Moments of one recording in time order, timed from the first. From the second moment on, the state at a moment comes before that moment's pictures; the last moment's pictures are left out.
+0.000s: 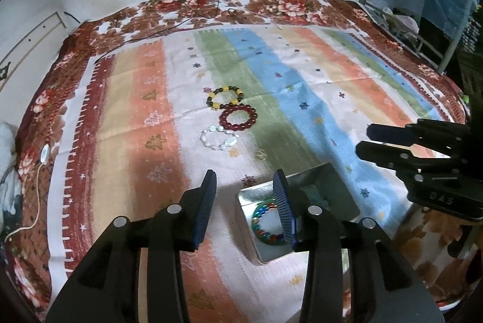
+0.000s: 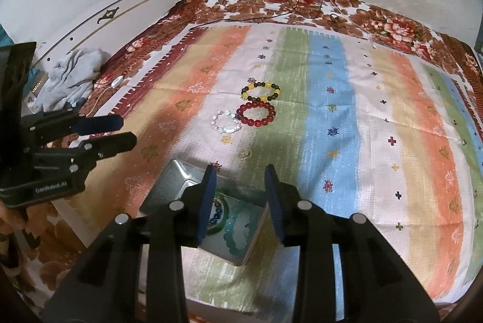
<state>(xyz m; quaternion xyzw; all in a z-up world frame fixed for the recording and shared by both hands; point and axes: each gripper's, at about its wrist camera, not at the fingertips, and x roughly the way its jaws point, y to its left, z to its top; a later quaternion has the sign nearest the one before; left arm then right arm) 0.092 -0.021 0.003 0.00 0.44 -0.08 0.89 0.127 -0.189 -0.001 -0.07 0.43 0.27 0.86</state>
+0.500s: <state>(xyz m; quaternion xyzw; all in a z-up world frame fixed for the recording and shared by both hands) 0.130 -0.005 -0.011 0.01 0.46 -0.07 0.88 0.165 -0.181 -0.008 -0.07 0.44 0.27 0.85</state>
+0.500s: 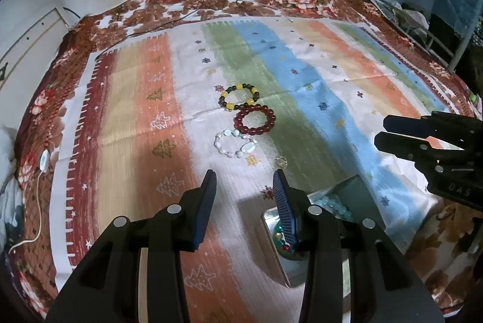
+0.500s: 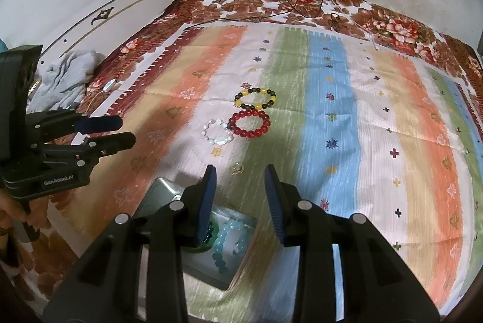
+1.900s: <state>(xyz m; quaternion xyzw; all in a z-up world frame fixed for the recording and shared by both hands) 0.241 0.027 -0.081 0.00 0.53 -0.06 0.85 0.279 -0.143 -0.074 -0.08 0.49 0.27 0.82</state>
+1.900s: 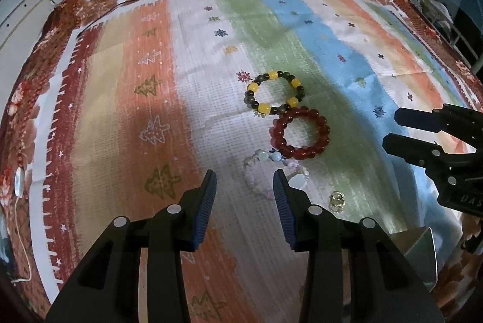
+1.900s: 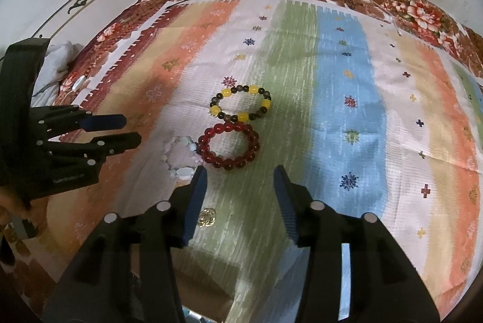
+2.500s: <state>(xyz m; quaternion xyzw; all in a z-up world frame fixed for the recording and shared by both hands) 0.258 0.026 -0.120 0.01 0.56 -0.06 0.82 0.321 -0.119 -0.110 -0.09 0.51 0.27 0.81</state>
